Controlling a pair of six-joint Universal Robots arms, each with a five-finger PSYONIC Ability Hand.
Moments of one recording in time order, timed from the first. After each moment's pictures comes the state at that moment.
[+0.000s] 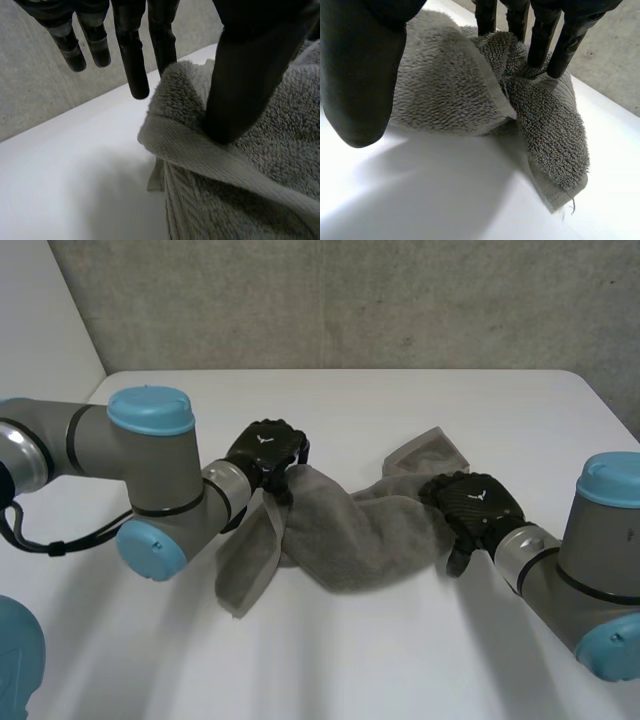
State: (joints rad) left arm 4.20 -2.37 -1.04 3.12 -1.38 3.28; right arm 1.90 -1.12 1.69 -0.19 1.38 2.81; left_hand 0.79 0.79 0.23 0.23 0.62; right_hand 0.24 0.25 0.22 0.25 0.06
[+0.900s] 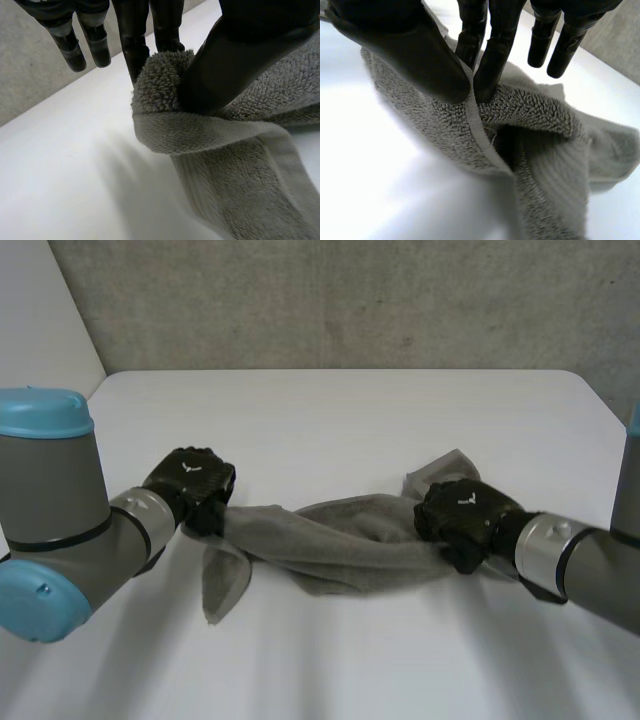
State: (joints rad) left arm 4.32 -1.98 -1.49 3.04 -1.47 3.44; right arm 1.86 -1.24 1.58 0.25 1.14 2.64; left_hand 1.26 1.26 0.23 0.23 1.12; right_hand 1.30 1.30 0.22 0.25 1.15
